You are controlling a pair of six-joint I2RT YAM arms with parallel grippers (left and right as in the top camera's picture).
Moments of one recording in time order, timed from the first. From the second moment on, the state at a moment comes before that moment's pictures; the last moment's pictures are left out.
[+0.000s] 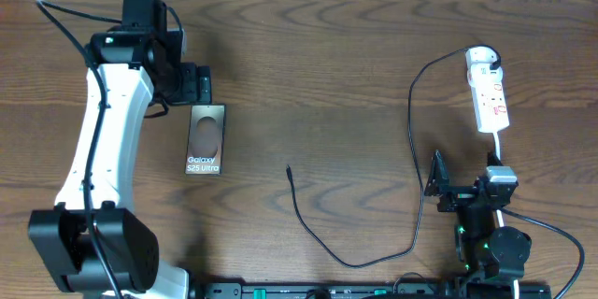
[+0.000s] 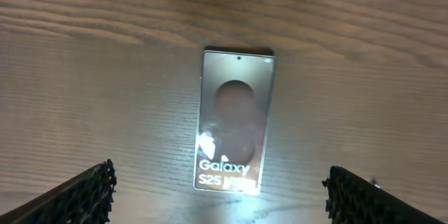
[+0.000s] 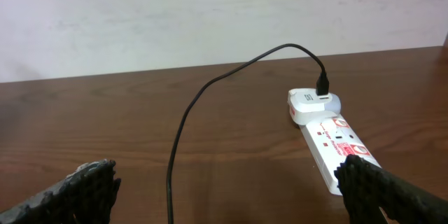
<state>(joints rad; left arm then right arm) 0.01 1.69 1.54 -1.15 0.02 -0.05 -0.07 0.01 0.01 -0.06 -0.11 0.11</state>
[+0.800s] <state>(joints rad) 0.01 2.00 1.50 -1.08 -0.01 -0.05 -0.07 0.01 0.01 -0.06 -0.11 0.11</state>
